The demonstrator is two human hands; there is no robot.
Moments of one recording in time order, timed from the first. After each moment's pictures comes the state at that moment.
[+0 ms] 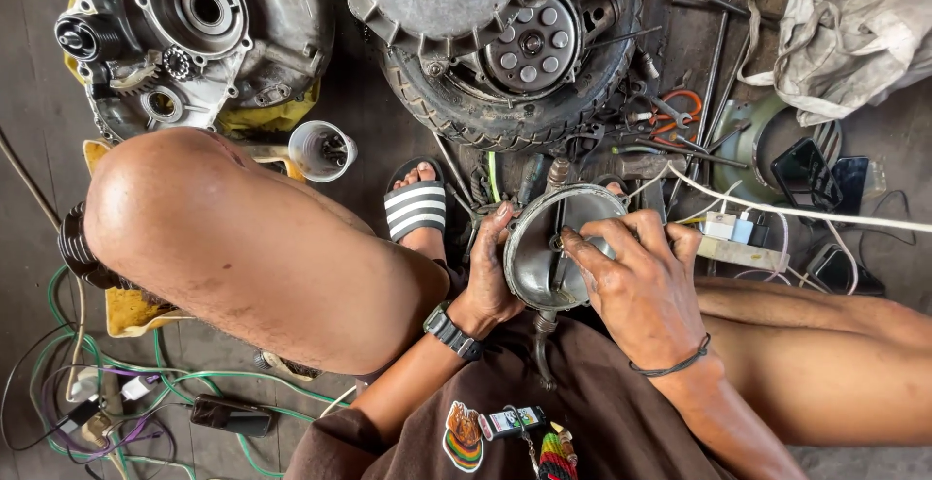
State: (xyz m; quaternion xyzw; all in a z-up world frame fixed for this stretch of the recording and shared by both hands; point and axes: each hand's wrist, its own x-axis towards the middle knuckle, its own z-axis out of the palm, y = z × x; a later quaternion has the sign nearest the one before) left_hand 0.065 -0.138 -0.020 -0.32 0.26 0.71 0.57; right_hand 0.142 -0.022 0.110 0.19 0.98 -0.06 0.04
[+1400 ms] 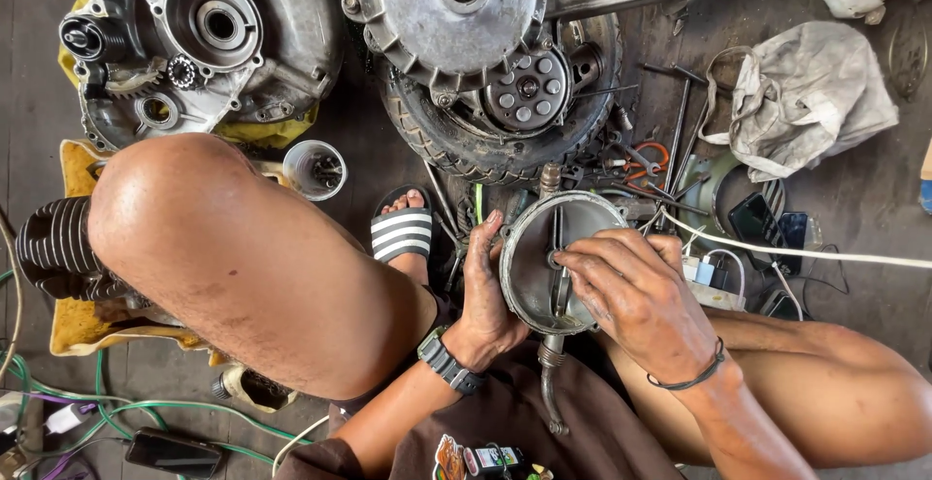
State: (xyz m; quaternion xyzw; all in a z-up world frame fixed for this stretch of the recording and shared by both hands) left_hand 0.031 -0.123 0.052 -0.38 0.23 0.72 0.53; right_hand 0.116 -0.003 0.141 0.06 0.98 -0.17 -0.05
